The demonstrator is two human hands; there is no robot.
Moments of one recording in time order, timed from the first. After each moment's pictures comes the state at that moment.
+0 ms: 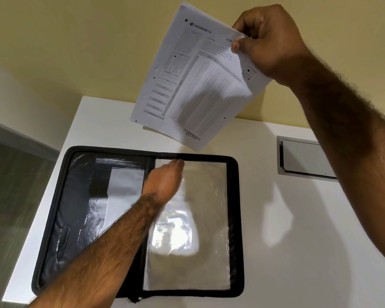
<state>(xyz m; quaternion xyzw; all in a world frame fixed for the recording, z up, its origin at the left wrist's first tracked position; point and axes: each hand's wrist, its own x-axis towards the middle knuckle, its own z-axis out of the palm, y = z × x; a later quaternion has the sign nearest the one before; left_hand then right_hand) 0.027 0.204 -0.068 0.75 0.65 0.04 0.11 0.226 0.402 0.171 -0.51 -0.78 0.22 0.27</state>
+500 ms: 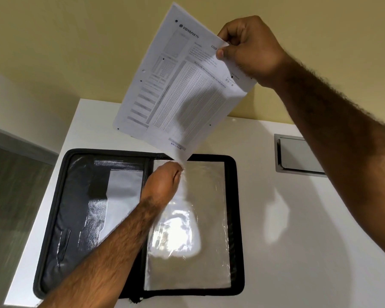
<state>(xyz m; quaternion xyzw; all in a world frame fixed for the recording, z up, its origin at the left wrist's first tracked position) 0.024 0.195 -0.079 0.68 0.68 0.15 0.23 0.218 0.411 0.152 -0.51 -0.76 0.31 0.27</state>
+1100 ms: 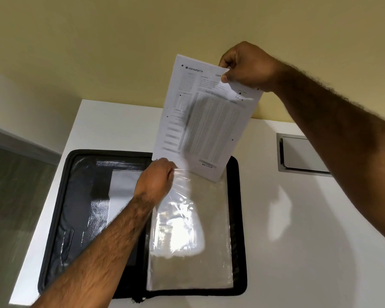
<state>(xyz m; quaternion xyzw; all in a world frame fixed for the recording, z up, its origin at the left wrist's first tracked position) 0.004 0.203 -0.067 0.69 0.68 0.11 0.23 0.229 0.422 0.129 -0.53 -0.79 0.29 0.08</state>
